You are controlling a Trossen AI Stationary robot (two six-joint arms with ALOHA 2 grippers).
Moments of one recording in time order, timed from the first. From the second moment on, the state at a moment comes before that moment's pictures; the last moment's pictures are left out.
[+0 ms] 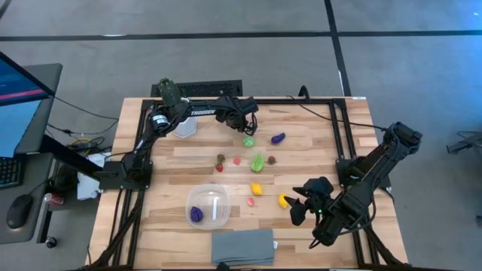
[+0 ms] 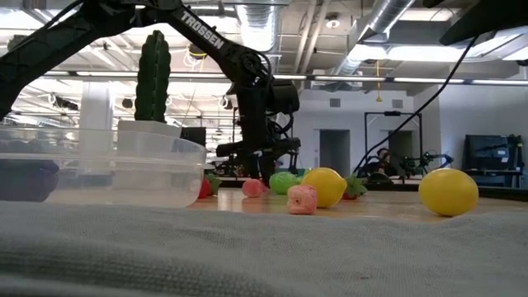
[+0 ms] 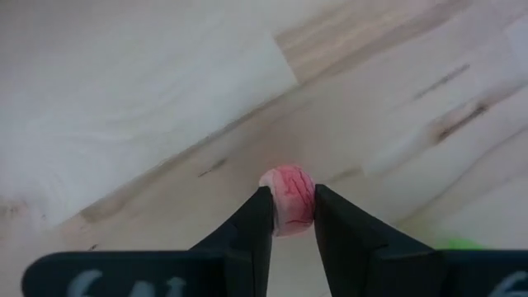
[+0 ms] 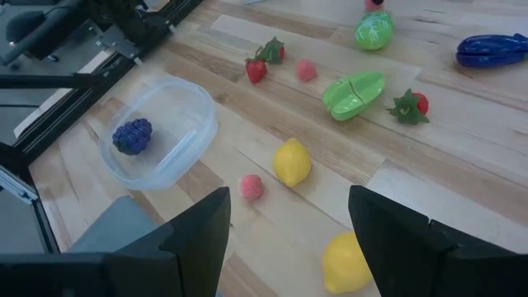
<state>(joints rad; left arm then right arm) 0.44 2.27 1.79 -0.81 -0.09 -0.60 0.84 1.48 1.12 -0.94 0.89 1.65</state>
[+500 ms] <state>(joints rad) 0.38 2.27 1.98 -0.93 -0.08 -0.44 0.84 1.48 1.12 -0.94 0.86 1.62</state>
